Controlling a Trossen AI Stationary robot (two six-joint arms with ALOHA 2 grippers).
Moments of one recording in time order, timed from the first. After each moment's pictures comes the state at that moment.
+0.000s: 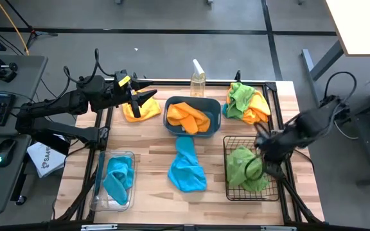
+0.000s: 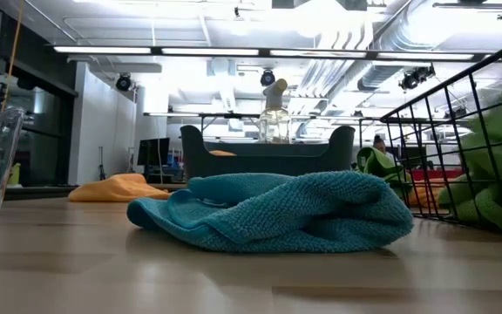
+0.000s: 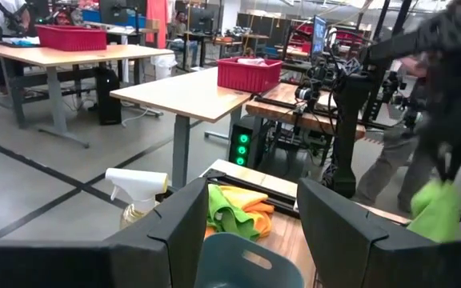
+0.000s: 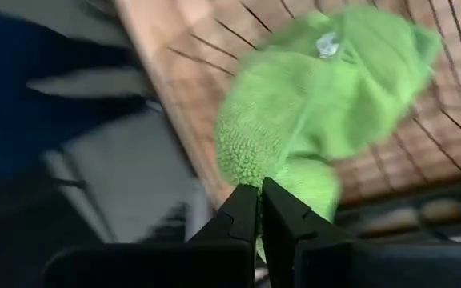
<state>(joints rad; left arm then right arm) 0.13 0.96 1.13 -0.23 -0.28 -0.13 0.56 1.26 1.59 -1.54 -0.17 1.04</state>
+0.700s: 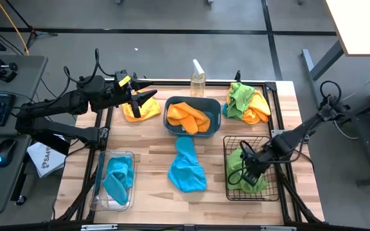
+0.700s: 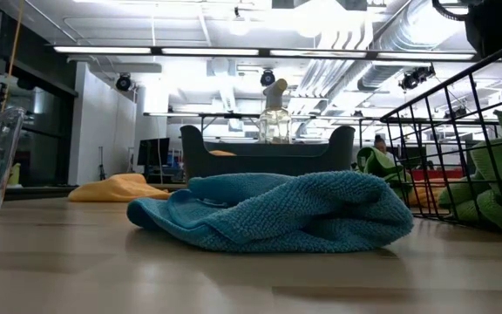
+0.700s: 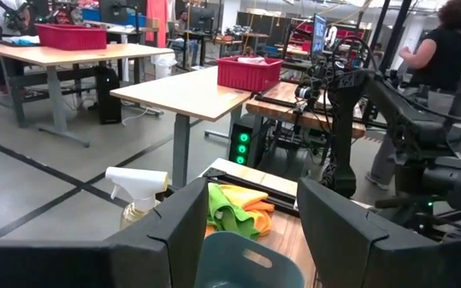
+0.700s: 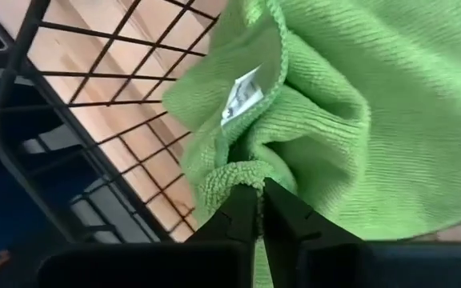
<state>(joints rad) 0.13 0.96 1.13 -0.24 -0.28 -0.13 0.58 1.17 0.82 -0.83 -0.16 1.31</state>
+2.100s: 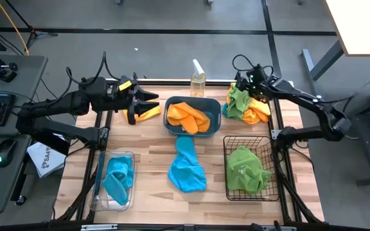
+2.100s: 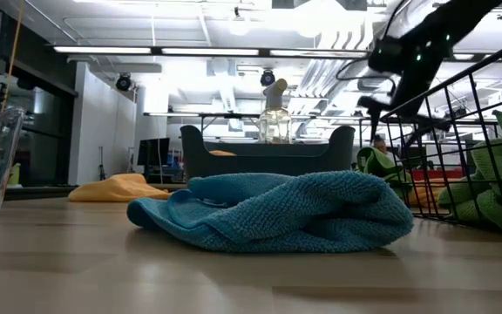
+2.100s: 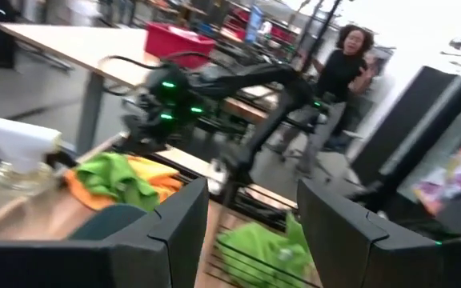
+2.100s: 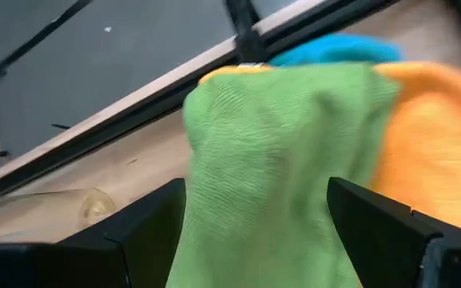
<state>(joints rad) 0.10 0.97 1.13 -0.24 -0.04 -0.38 -0.86 1.23 0.85 -0.61 0.15 1.06</state>
